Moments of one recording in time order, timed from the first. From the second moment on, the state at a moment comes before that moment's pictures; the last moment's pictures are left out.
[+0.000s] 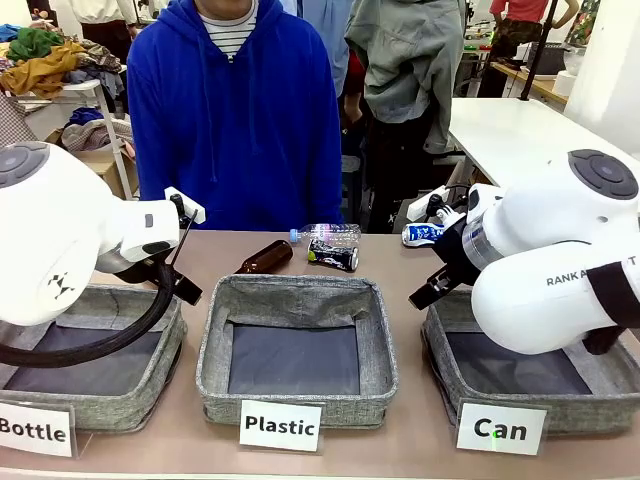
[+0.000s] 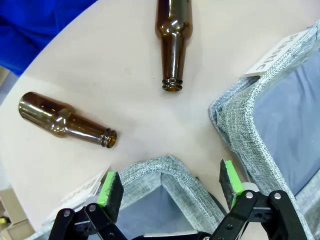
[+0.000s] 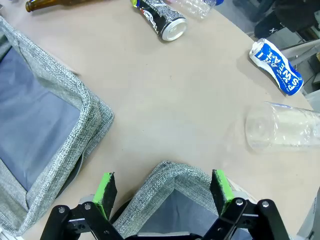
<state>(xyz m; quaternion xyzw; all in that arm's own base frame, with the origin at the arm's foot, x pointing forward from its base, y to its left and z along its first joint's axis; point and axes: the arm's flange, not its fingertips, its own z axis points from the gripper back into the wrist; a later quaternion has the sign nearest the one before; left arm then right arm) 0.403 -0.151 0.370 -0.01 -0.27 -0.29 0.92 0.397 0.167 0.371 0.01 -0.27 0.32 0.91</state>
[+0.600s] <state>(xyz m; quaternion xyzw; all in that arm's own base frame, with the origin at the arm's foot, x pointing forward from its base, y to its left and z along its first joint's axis) 0.401 -0.155 0.376 -0.03 -0.27 -0.30 0.92 0.389 0.183 0.370 0.05 -0.25 0.32 0.91</state>
